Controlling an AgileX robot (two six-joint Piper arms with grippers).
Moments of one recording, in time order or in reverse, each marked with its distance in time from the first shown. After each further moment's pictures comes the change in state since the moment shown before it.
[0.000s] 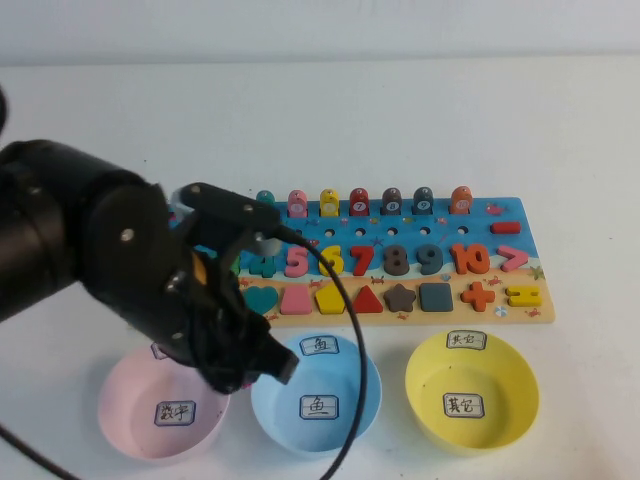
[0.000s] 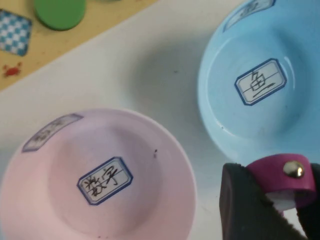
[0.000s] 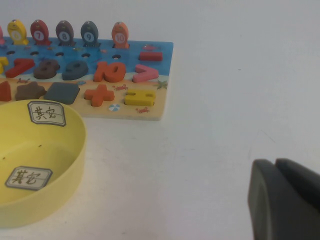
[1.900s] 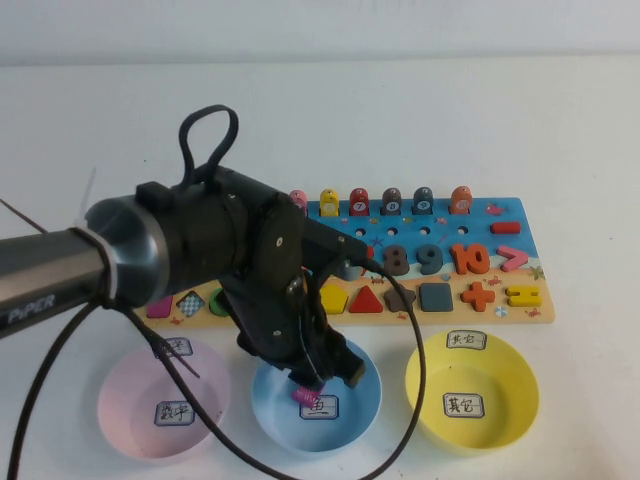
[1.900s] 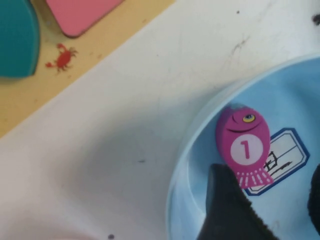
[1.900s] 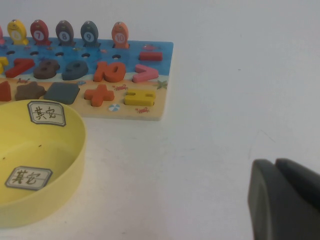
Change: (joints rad) right arm 0.000 0.000 0.000 0.000 0.000 0.000; left arm -0.079 0.377 -0.169 -0.002 -0.066 0.035
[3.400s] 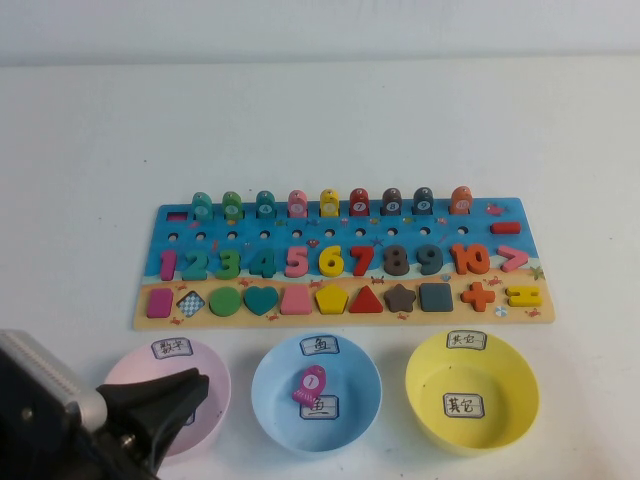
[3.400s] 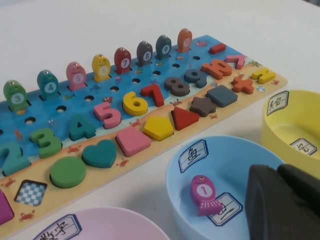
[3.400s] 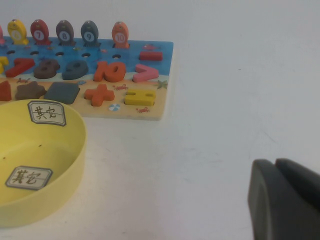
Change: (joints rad) right arm 0.000 0.000 0.000 0.000 0.002 0.000; left arm 0.000 -1.058 1.003 0.147 -1.005 -0.129
